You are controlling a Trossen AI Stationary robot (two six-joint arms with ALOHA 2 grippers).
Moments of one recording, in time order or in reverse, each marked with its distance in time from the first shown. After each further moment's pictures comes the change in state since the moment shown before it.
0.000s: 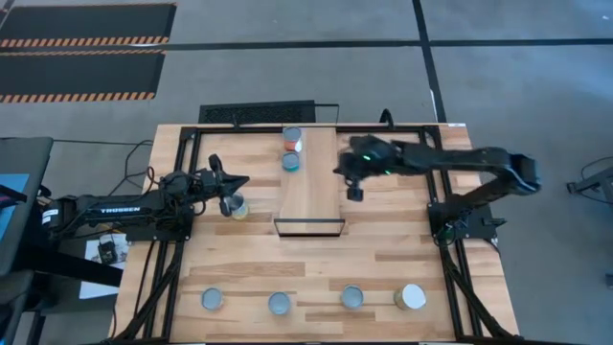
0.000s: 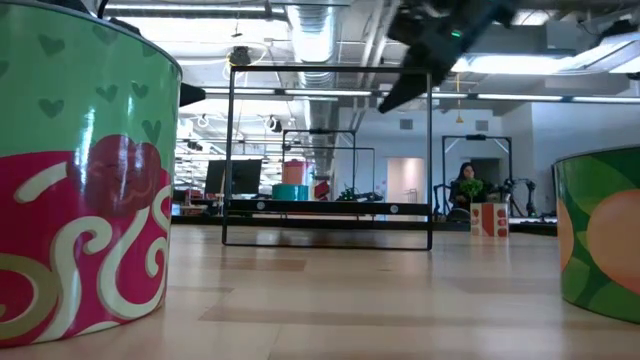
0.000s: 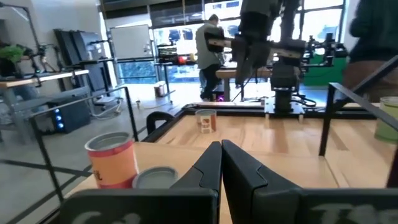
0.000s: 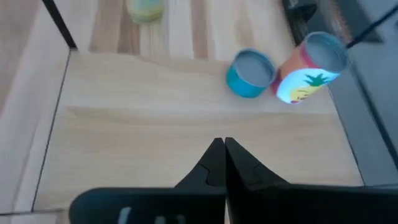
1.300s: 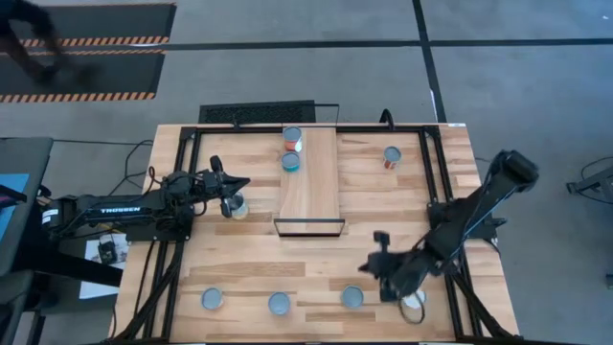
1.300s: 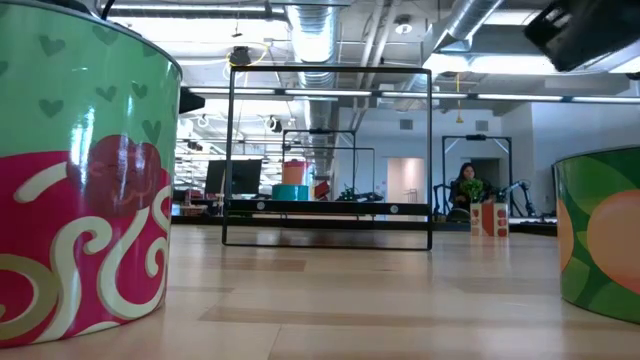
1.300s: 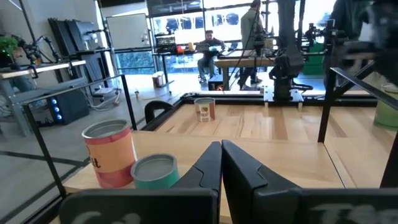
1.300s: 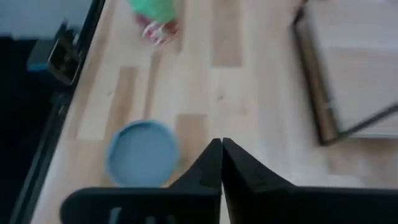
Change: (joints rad) left arm 0.000 0.000 0.000 -0.048 -0.004 0.007; right arm 0.961 0.089 -0.112 -0.001 0.423 0.789
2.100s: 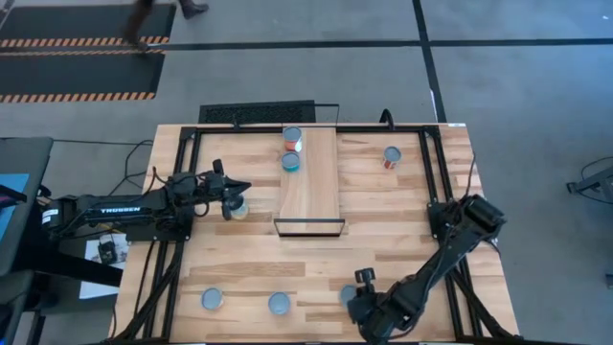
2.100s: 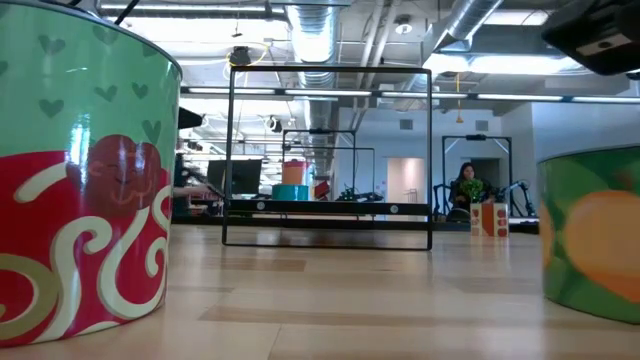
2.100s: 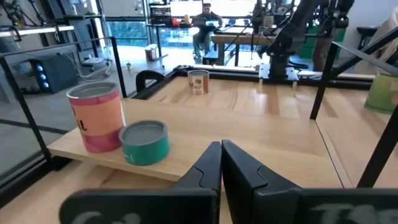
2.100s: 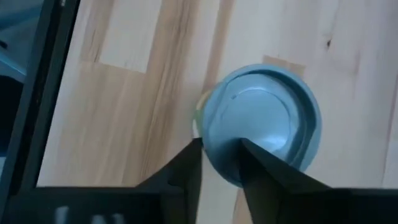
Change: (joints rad) left arm 0.000 0.000 0.000 -0.110 0.013 -0.069; right arm 0.074 0.531 0.482 -0.373 -0.145 -0.010
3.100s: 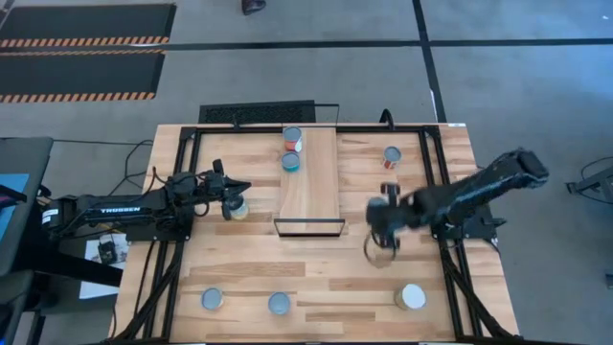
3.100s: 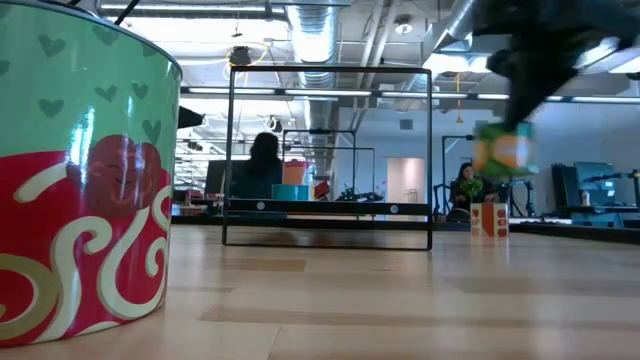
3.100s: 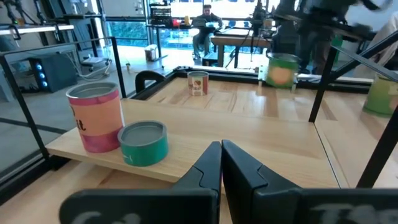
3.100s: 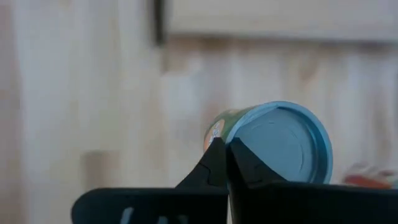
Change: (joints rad) left arm 0.000 0.000 0.000 0.006 0.000 -0.013; right arm -0.535 -0.684 -0.386 -0.229 0.008 -0.299
